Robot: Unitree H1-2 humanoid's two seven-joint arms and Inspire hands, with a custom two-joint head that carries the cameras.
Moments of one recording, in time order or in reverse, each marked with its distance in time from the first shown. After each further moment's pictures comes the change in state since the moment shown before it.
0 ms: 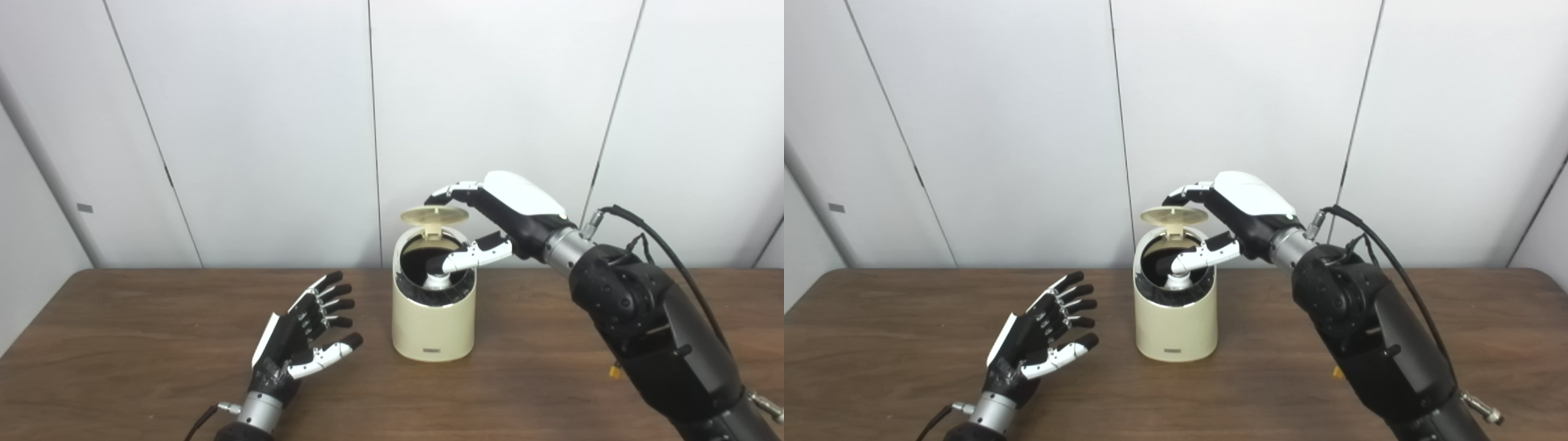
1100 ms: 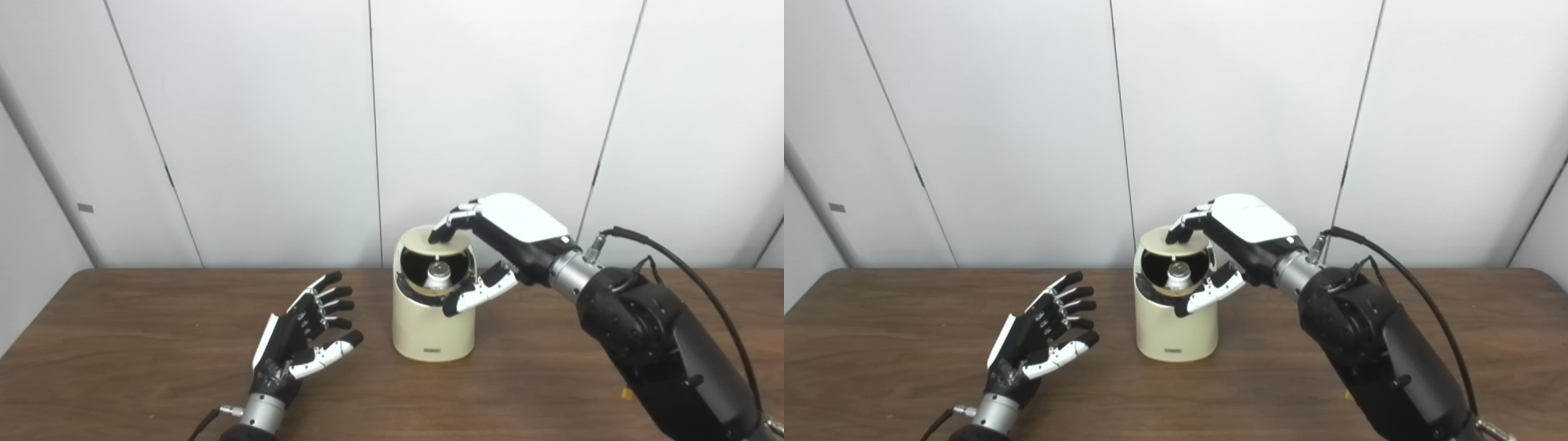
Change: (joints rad) left arm 0.007 -0.019 0.001 -0.018 0.019 0.004 0.045; right arm 0.064 -0.030 0.031 -0.066 -0.075 -0.076 0.042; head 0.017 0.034
